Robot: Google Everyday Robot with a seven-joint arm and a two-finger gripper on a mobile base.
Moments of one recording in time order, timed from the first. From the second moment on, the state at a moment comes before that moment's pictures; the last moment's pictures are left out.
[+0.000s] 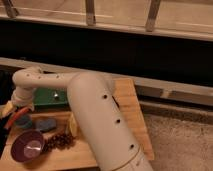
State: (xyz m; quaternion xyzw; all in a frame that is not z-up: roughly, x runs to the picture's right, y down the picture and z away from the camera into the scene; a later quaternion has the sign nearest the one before) arm -0.460 0.109 0.787 -0.49 -0.04 0.48 0.73
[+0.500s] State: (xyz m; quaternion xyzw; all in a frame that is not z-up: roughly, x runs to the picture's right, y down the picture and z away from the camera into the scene) arm -0.460 0.105 0.800 -0.48 -0.03 0.48 0.73
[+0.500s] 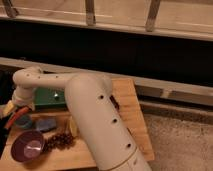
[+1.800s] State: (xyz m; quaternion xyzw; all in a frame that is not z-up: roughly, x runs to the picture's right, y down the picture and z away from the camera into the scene) arm -0.462 0.086 0.784 -0.44 -0.05 0.48 0.76
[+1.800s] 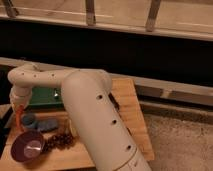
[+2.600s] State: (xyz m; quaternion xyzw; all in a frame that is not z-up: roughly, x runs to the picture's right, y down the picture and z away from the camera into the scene) arm -0.468 0.084 0.732 -0.46 -0.08 0.44 0.76
